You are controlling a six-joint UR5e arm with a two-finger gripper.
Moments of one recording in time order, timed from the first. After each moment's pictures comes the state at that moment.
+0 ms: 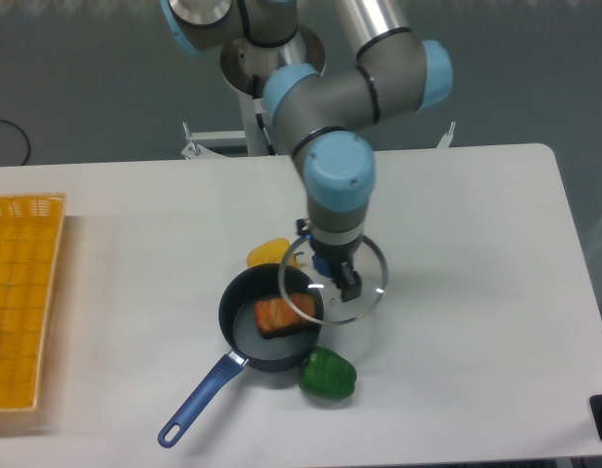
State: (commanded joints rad) arm 2.40 -1.93 -1.55 -1.29 1.57 1.49
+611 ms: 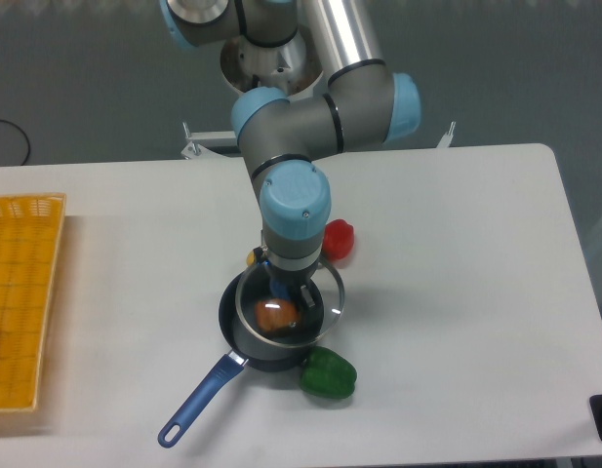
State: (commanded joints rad) arm 2.33 -1.99 -1.54 -1.27 1.49 1.34
